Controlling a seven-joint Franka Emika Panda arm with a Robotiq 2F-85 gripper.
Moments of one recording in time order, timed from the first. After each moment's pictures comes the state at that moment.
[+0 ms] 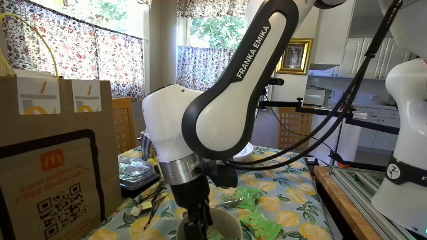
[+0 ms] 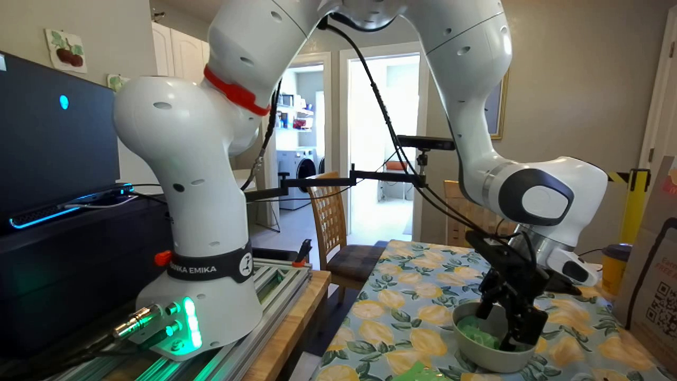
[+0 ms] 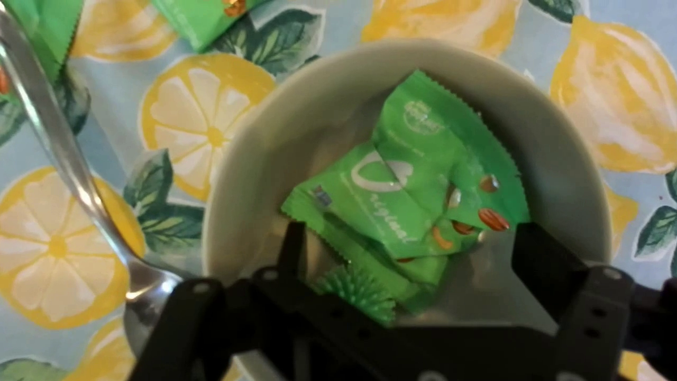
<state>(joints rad) 0.15 0.66 0.10 -2.02 -0.03 2.36 0.05</state>
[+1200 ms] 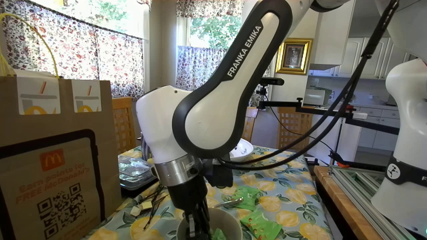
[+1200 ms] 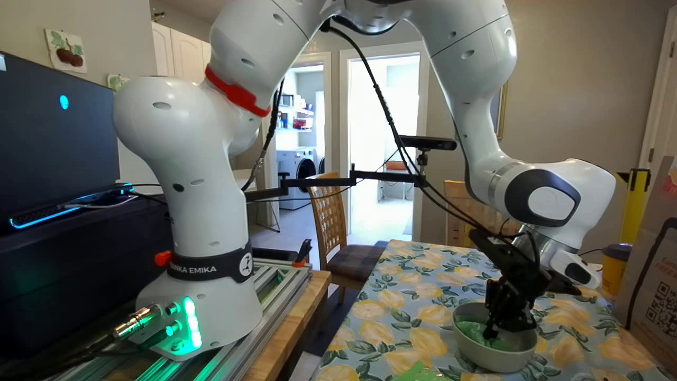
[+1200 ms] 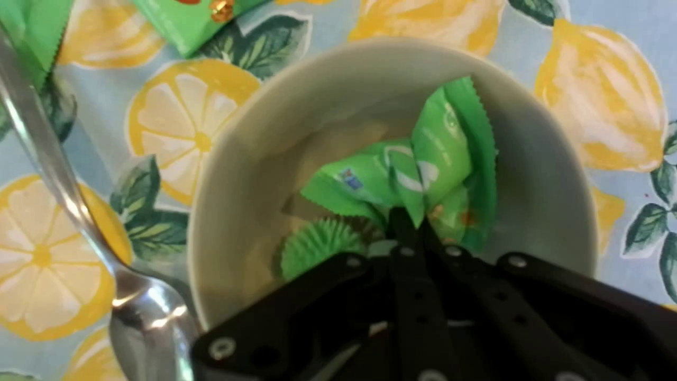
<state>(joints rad) 0.14 0.68 0.10 -1.98 -0.01 2.30 0.05</state>
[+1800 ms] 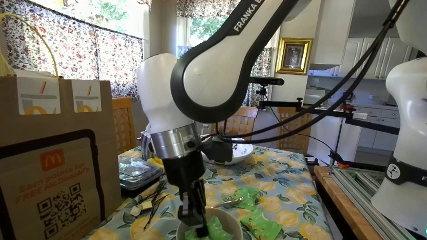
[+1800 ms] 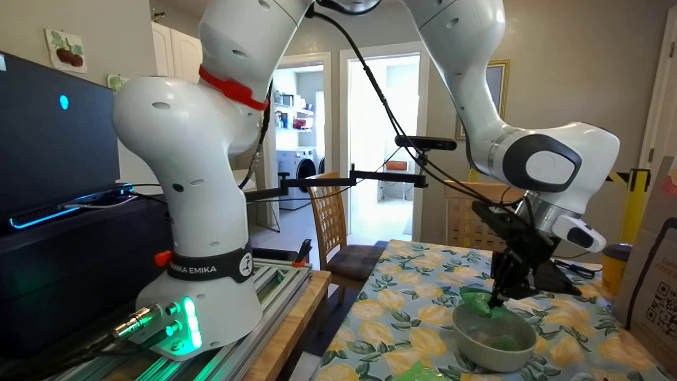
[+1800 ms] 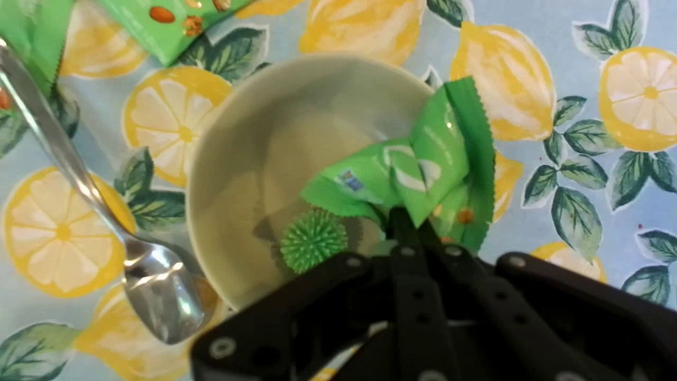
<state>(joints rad) 0.14 0.55 0.12 -2.02 0.07 2.28 0.06</state>
